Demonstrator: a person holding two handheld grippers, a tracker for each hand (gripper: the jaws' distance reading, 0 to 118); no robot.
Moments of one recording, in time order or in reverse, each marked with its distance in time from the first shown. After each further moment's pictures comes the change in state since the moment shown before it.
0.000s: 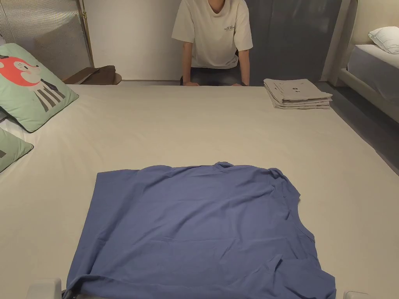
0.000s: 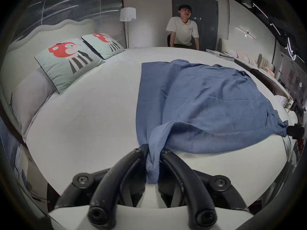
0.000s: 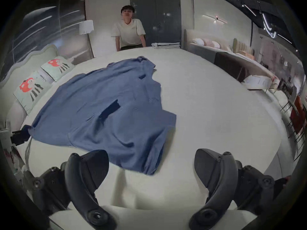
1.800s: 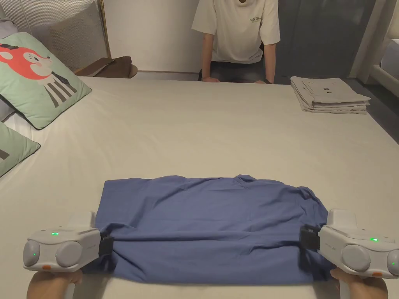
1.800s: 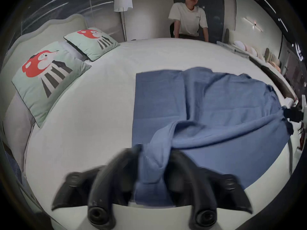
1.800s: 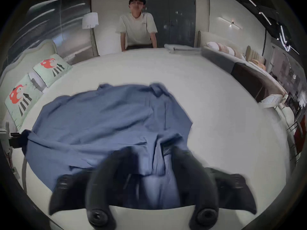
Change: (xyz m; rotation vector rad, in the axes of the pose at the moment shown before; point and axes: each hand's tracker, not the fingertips) left arm 0.014 0.168 -0.125 -0.070 0.009 0.016; right arm -0.046 0.199 -0.160 0.076 0.045 0.084
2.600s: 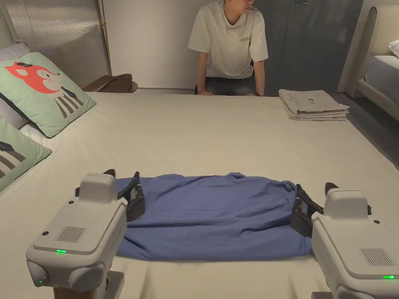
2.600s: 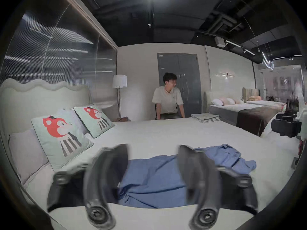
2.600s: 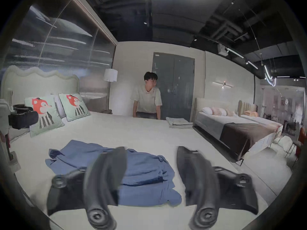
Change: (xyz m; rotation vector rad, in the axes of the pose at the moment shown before) left arm 0.078 -0.037 0.194 0.710 -0.087 -0.088; right arm -0.058 -0.027 0.221 0.561 -0.012 0.138
